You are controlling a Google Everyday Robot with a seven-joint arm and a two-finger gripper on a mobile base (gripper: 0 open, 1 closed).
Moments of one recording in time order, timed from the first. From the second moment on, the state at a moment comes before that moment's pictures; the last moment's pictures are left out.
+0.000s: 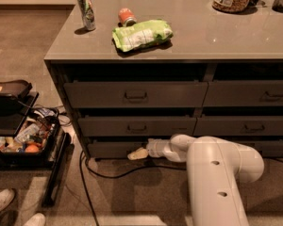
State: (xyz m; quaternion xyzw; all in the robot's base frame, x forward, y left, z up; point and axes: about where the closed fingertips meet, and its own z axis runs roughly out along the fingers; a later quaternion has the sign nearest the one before) arm 0.724 -0.005 0.289 -0.31 0.83 0.31 0.35
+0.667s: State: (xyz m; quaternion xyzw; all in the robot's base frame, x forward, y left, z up) arm 0.739 -0.011 0.248 -0.27 0.83 0.36 0.34
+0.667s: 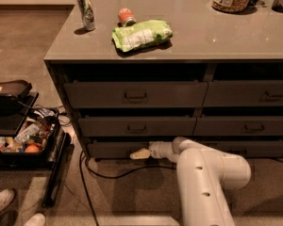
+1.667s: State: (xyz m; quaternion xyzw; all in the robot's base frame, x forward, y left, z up) arm 0.763 -0.003 0.259 -0.27 0.81 0.37 0.35
